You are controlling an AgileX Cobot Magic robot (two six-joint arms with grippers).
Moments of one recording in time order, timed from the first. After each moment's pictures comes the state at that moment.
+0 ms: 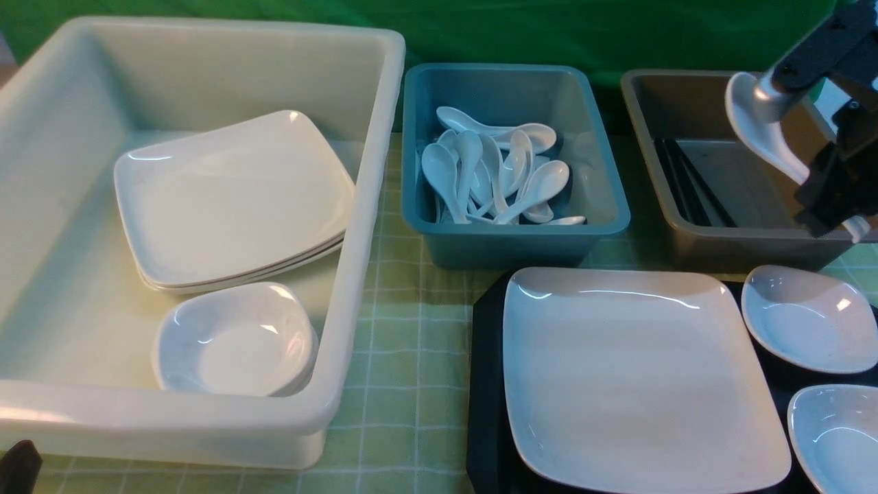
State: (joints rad) right arm 0.21 1.51 -1.34 -0.11 0.90 -0.47; left arm 0.07 0.00 0.01 -0.07 0.24 0.00
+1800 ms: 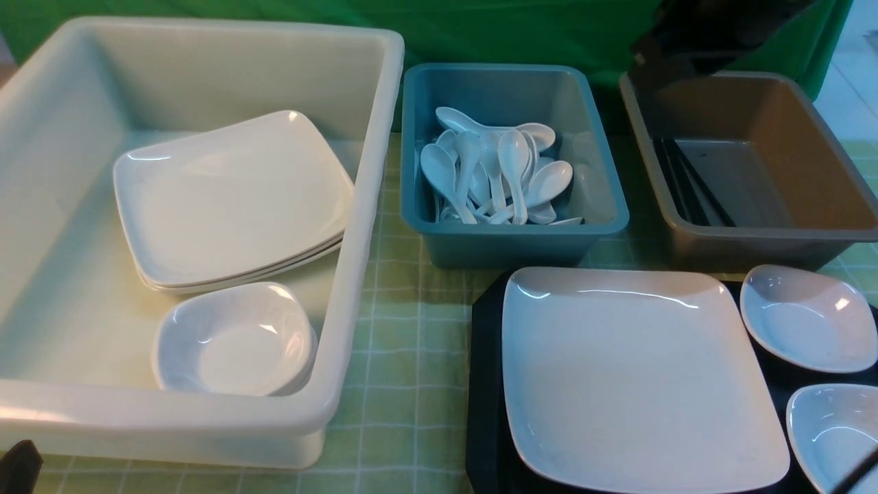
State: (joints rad) right arm 0.35 1.70 -1.92 0.22 1.20 -0.29; left arm 0.07 0.00 0.01 -0.07 0.24 0.00
